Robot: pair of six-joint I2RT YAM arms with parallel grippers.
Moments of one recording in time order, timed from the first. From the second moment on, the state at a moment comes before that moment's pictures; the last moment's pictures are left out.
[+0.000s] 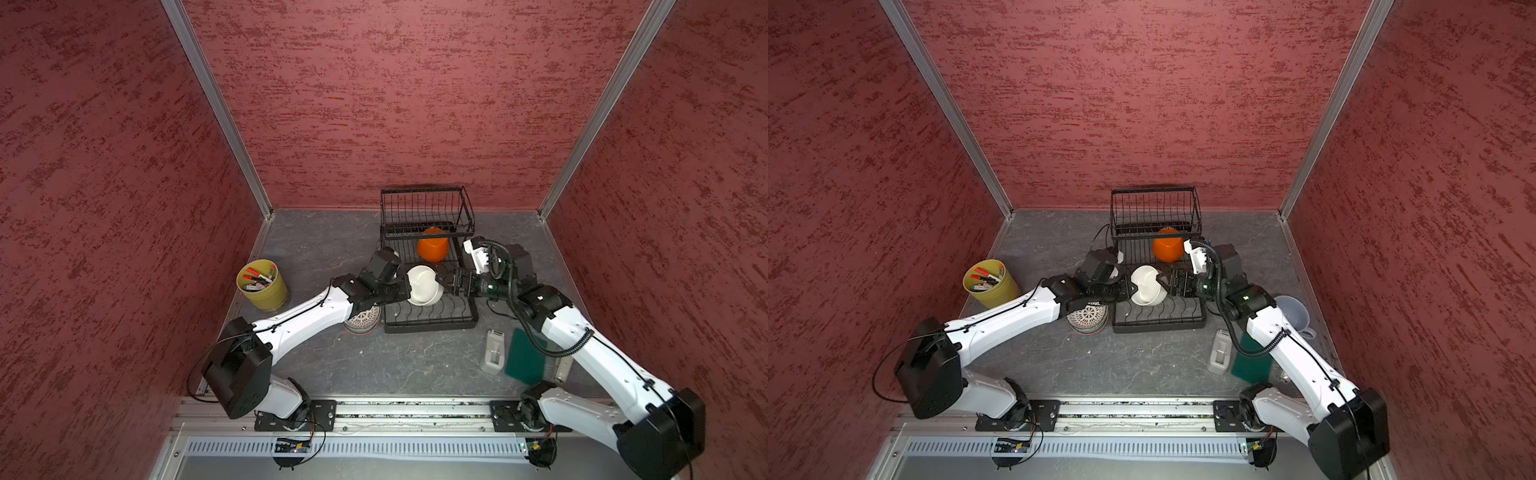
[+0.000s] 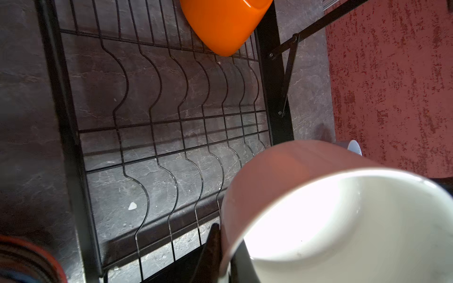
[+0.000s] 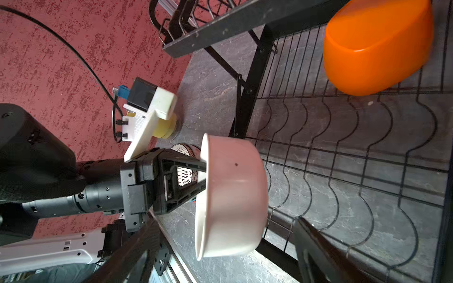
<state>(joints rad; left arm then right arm) -0.73 1.46 1.05 -0.34 0.13 -0.83 0.42 1.10 0.91 -0.35 -0.49 0.53</state>
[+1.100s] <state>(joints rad) -0.71 1.51 1.05 -0.21 0.23 -0.88 0.42 1.17 0.84 -0.21 -0.56 0.58</state>
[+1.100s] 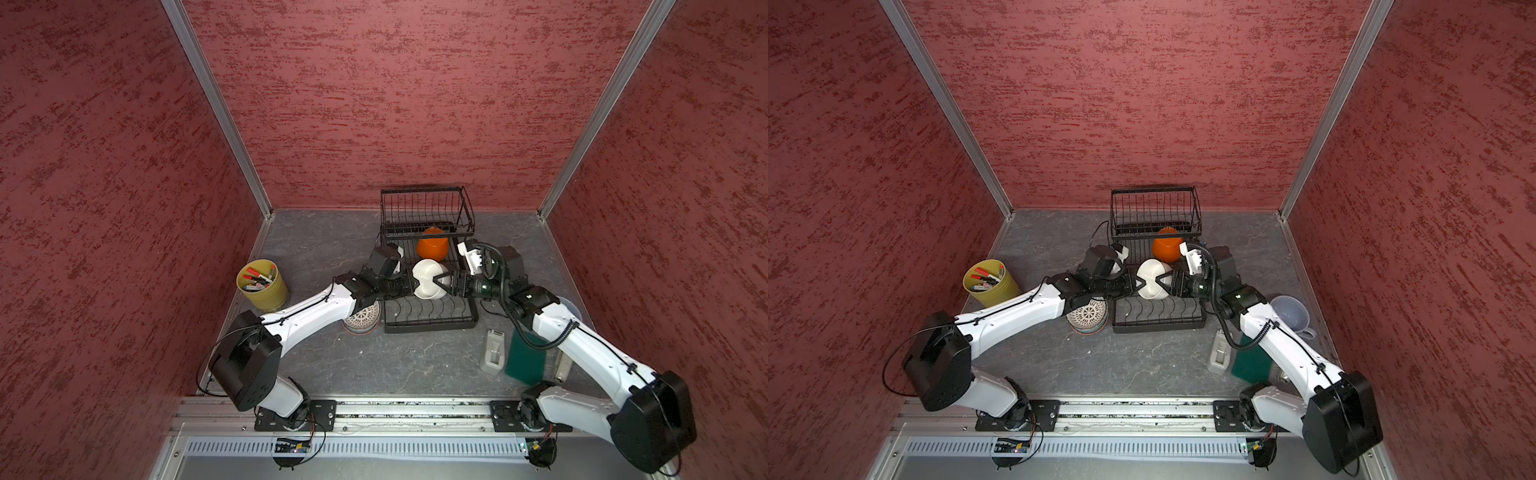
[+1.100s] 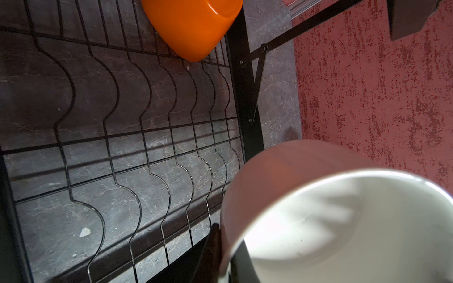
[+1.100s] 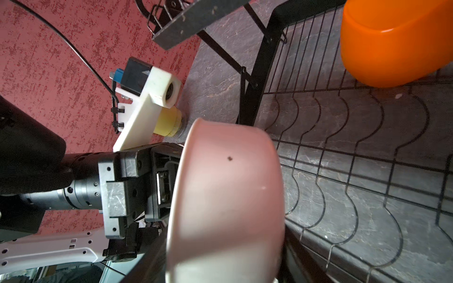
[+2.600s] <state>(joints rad) -0.73 1.41 1.11 -0.33 0.11 -0.77 0.44 1.22 0.83 -0.28 -0.32 0.45</state>
